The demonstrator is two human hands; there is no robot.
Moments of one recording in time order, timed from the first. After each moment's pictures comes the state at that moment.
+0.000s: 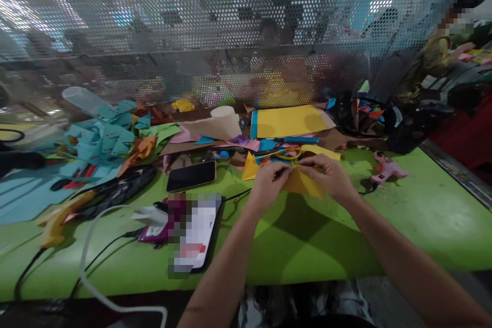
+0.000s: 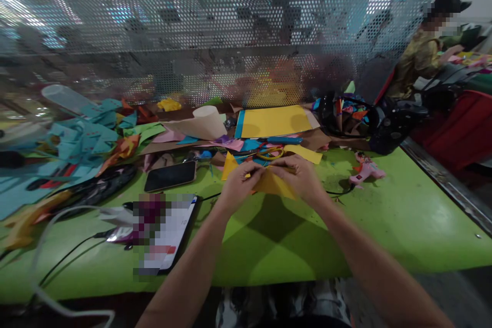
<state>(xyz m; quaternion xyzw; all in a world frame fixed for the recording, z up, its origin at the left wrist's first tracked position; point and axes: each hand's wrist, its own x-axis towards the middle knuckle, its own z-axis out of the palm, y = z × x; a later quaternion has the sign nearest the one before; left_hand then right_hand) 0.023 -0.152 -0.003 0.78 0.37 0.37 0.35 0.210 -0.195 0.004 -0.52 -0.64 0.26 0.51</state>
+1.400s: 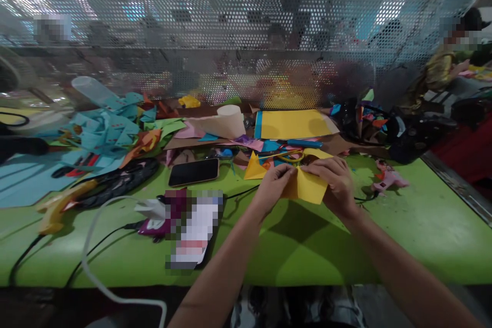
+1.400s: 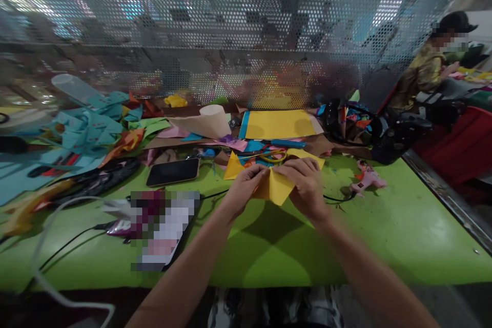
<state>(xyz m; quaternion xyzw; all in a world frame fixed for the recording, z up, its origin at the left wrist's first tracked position) 0.035 -0.159 -0.011 0.61 0.36 0.41 0.58 0.204 -0.209 0.007 -0.47 -0.74 -0.08 0.46</state>
